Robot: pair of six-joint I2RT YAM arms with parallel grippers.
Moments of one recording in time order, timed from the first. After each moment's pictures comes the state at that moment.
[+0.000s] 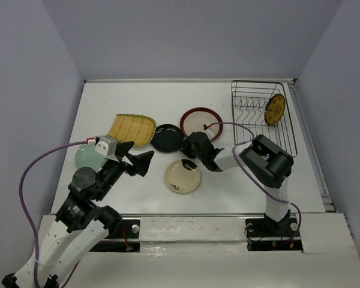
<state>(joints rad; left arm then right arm) -0.64 0.32 0.61 -0.22 -0.05 -0.28 0.79 1.97 0.93 0.52 0.24 1.21</state>
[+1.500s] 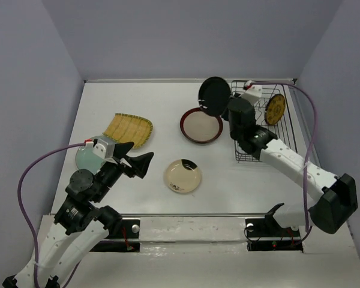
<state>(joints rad) -0.63 0.30 0.61 -0.22 -0.02 -0.28 0.70 1.34 1.09 -0.03 0.72 0.53</state>
